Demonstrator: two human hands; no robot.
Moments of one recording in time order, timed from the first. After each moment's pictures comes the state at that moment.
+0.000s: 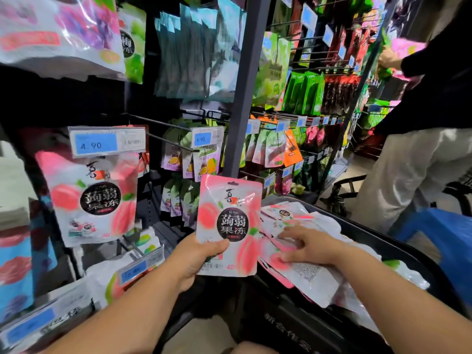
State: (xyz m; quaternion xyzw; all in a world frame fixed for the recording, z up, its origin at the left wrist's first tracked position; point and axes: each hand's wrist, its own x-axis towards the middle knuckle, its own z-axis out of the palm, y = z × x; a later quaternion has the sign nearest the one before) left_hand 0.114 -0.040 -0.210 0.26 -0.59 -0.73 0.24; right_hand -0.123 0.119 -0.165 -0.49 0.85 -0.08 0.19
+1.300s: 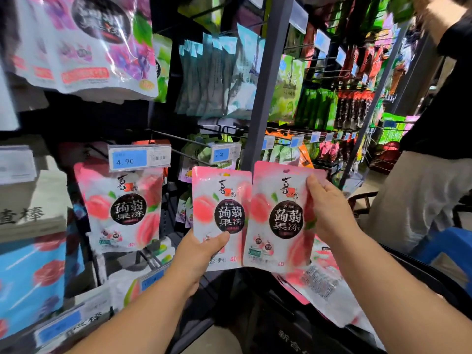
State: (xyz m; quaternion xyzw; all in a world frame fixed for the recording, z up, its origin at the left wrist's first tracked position) left_hand 0.136 -0.041 -0.186 0.24 -0.57 -0.68 0.39; right_hand -0.060 0.077 -0.085 -0.32 0.63 -0.69 0.16
